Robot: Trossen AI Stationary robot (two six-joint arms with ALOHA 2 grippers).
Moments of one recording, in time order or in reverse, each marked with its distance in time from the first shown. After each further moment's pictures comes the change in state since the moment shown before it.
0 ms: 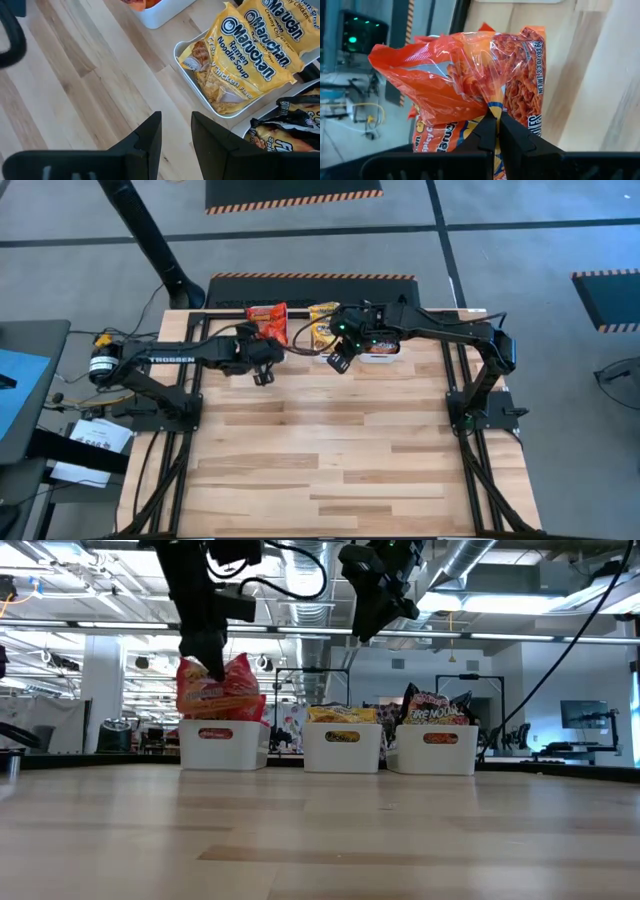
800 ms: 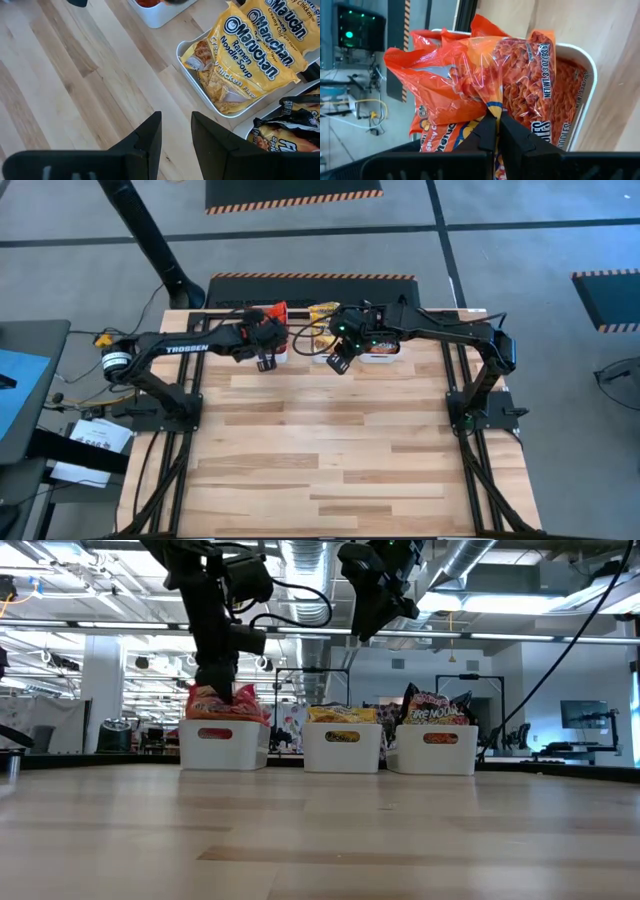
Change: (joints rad) left arm 0.197 0.110 -0.017 0.169 0.067 0.207; right arm 0.004 0.000 0.000 0.002 0.000 0.010
